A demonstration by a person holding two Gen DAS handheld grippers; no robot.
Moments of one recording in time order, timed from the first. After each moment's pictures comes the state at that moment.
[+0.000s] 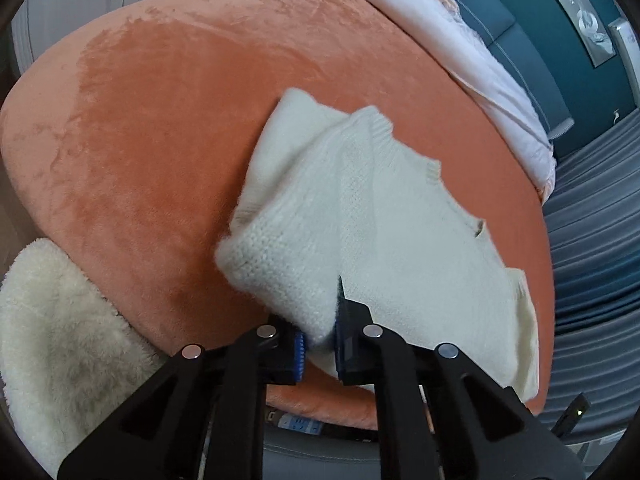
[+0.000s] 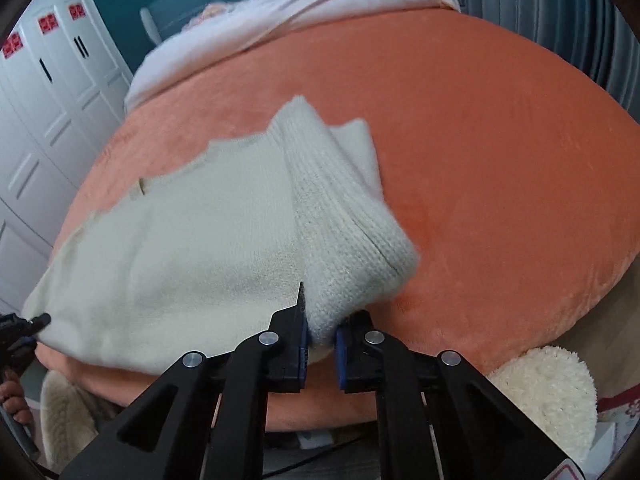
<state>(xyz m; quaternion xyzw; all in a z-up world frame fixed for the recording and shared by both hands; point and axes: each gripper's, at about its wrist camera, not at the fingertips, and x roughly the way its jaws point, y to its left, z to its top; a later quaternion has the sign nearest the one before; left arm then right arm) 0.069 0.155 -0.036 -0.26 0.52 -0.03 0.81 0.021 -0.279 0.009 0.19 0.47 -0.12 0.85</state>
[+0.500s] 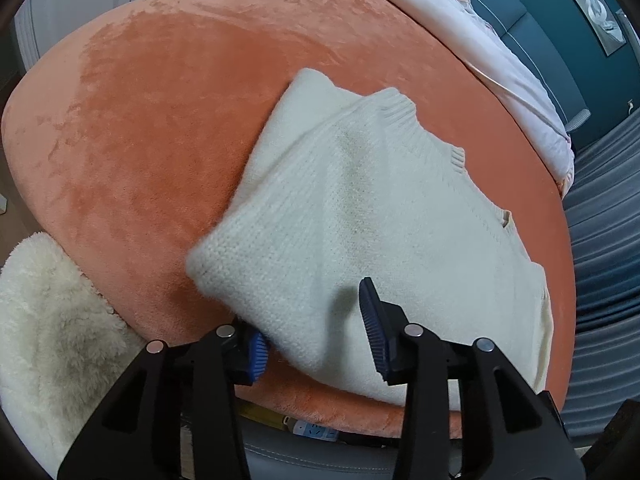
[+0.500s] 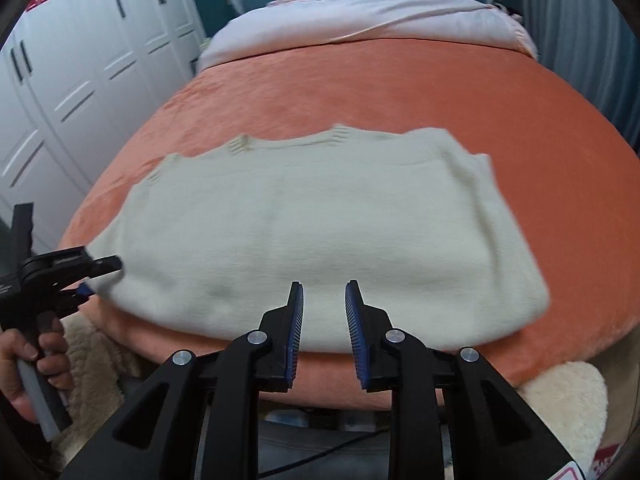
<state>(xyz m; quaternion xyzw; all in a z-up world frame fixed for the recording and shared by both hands) 0.078 0.144 -0.044 -0.24 0.53 -0.01 0.82 0.041 -0.155 0.062 0.10 0.46 0.00 0.88</state>
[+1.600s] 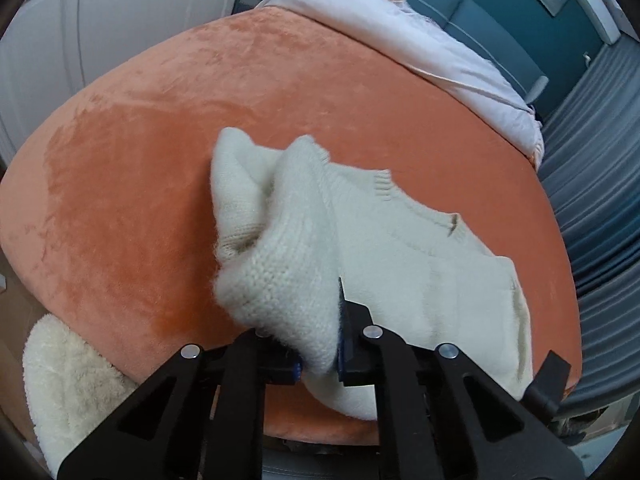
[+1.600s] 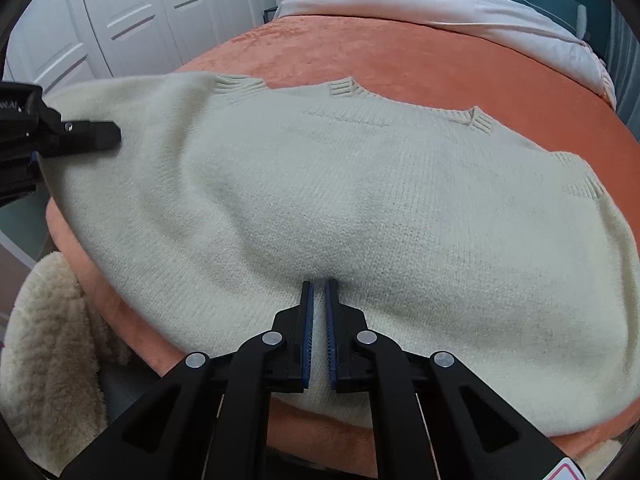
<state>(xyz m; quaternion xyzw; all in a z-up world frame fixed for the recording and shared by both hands) 0.091 0.096 0.030 -0.16 0.47 -0.08 0.86 0.088 -0.082 0.001 0.03 0.48 0.08 0.87</state>
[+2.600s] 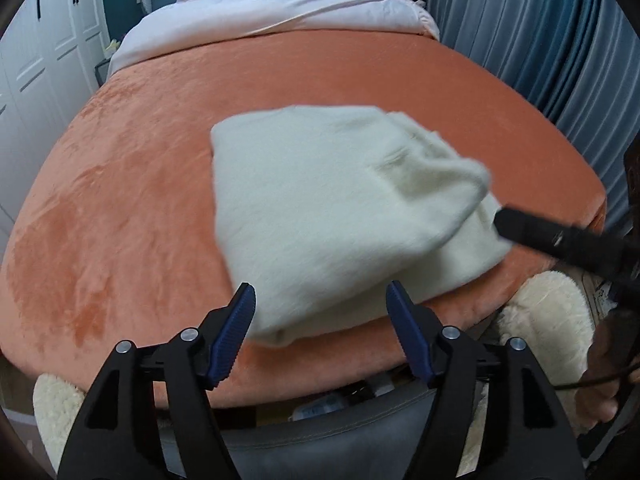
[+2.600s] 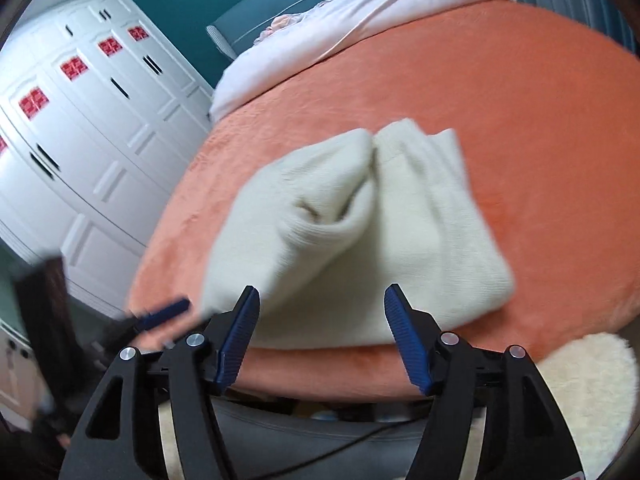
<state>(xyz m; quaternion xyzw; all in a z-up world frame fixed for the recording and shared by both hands) 0.006 -0.071 0.000 0.09 0.46 -0.21 0.86 -0.007 -0.258 0.060 0.30 0.40 0.05 0.87</state>
